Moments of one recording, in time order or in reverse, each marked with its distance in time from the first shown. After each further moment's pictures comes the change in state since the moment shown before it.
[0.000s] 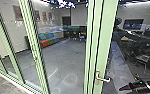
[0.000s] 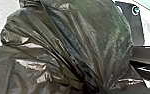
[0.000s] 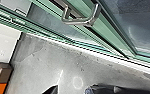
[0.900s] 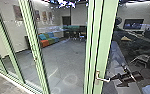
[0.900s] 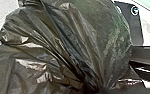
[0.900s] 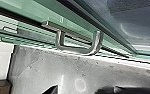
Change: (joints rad) left arm 0.000 0.005 0.000 0.000 0.000 -0.003; right arm 0.060 0.224 -0.263 -0.009 -0.063 0.216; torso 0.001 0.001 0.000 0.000
